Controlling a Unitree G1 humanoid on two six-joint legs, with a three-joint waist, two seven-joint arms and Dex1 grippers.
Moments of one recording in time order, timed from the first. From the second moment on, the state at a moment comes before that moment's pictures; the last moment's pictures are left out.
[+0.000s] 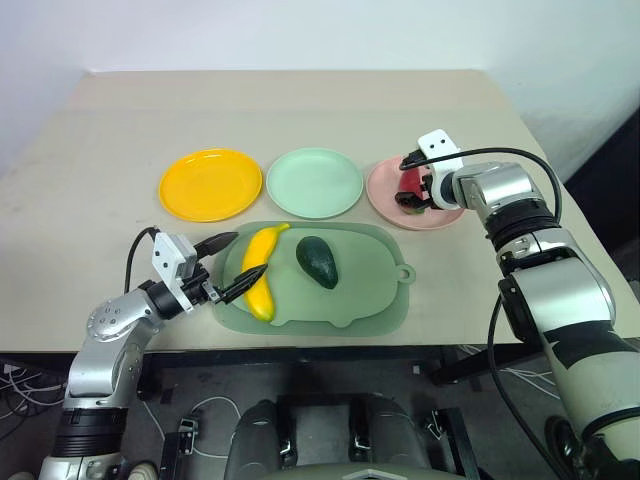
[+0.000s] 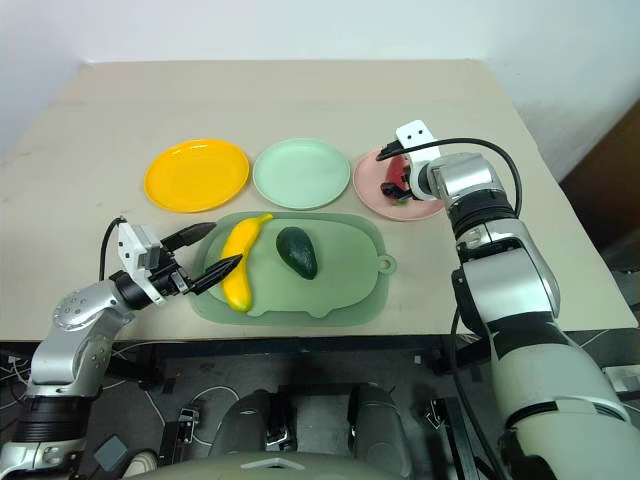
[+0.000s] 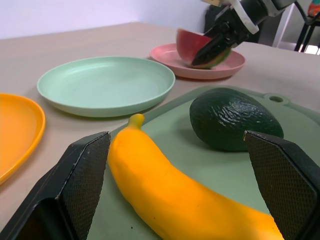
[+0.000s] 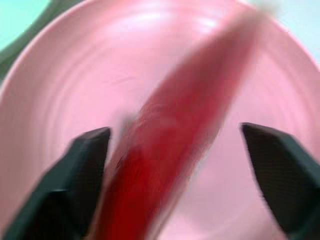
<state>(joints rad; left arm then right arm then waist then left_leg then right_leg) -0.09 0.52 0.16 -0.12 -0.48 0.13 -0.89 -1.25 -0.46 0.24 1.07 0.07 0.63 0.53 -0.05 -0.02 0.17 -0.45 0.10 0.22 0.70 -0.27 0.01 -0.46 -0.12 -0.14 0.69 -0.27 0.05</state>
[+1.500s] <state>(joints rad) -0.14 0.58 0.18 -0.08 -0.49 0.15 -0.93 -0.74 -0.12 -0.09 -0.21 0.56 1.61 0.27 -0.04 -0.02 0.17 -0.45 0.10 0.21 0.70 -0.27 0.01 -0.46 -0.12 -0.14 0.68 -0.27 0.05</state>
